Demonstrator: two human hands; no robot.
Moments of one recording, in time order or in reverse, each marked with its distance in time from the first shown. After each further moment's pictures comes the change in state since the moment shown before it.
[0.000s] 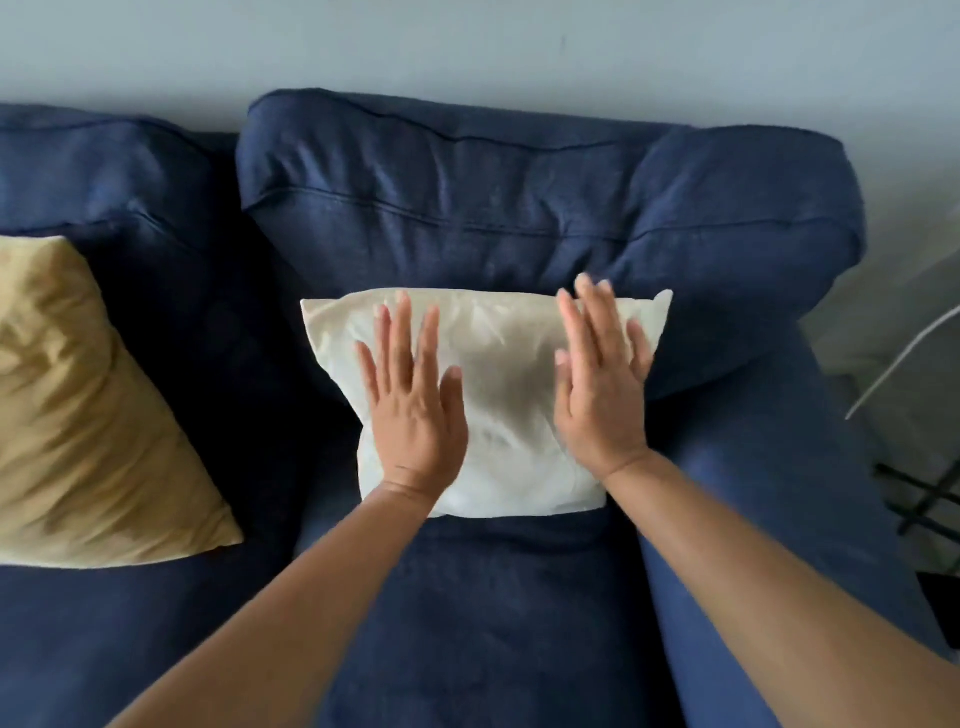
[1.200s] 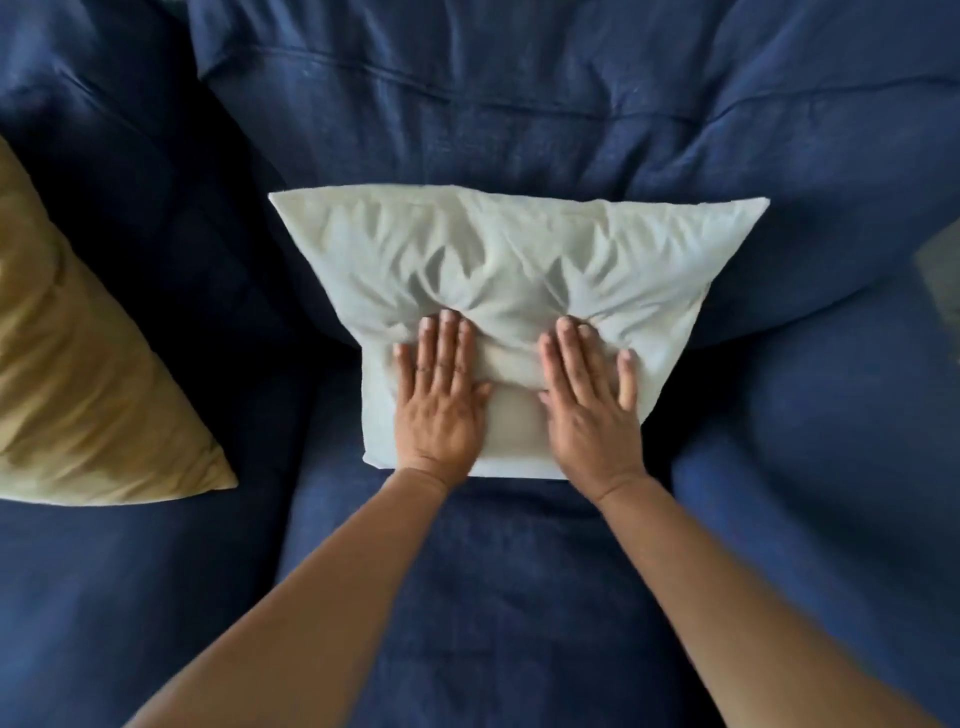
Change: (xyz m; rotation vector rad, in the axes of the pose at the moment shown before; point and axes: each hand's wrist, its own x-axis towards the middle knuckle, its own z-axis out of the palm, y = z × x) left_hand -0.084 -0.061 0.082 0.296 -0.256 0.077; right_hand -0.113 0.031 0.092 -0.250 -0.187 -0.158
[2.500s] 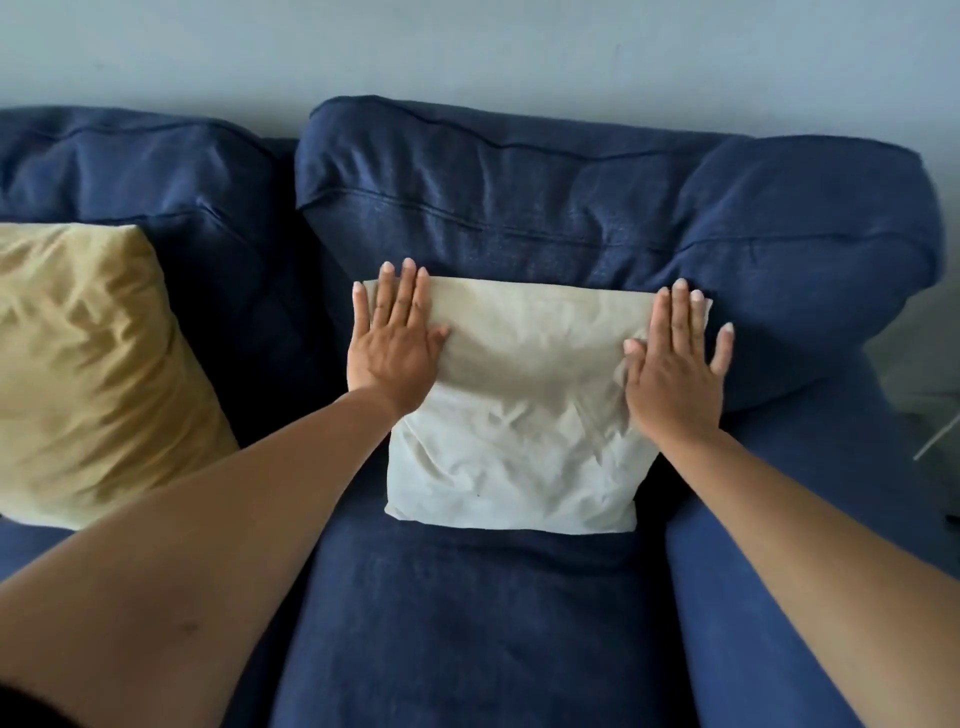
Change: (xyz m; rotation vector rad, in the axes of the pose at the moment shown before) left_hand 0.123 -0.059 -0.101 0.321 -0.229 -0.090; right_hand 0.109 0.073 -0.070 -0.012 -0.179 0.352
